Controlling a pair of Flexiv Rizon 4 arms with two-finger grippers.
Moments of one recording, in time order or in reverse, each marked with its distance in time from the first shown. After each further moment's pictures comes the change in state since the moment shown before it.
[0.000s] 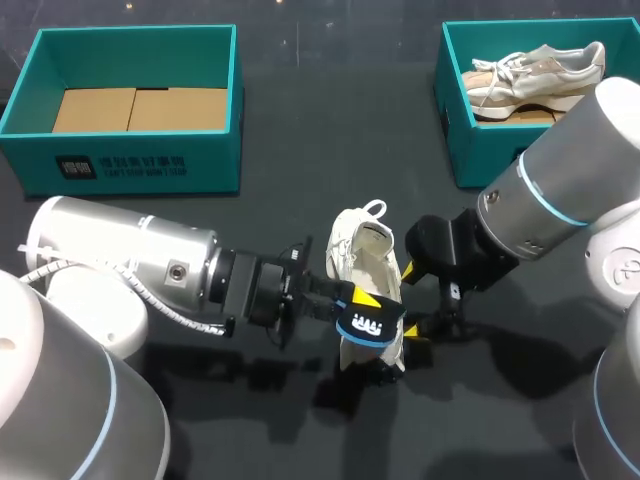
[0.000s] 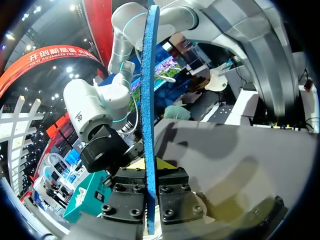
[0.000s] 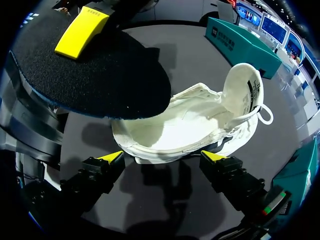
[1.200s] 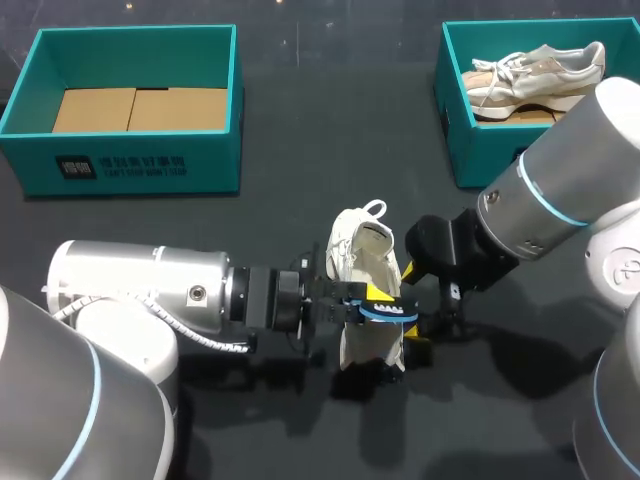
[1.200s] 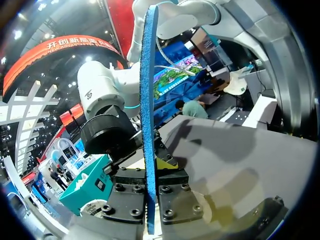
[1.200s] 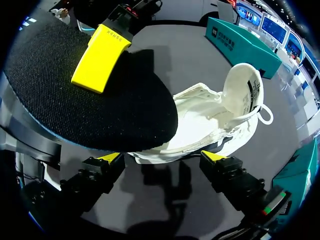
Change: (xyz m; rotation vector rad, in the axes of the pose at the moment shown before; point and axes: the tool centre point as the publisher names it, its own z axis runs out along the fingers) left arm -0.004 0.026 0.020 -0.030 -0.141 -0.115; right arm 0.000 0.000 0.000 0.000 0.000 0.000
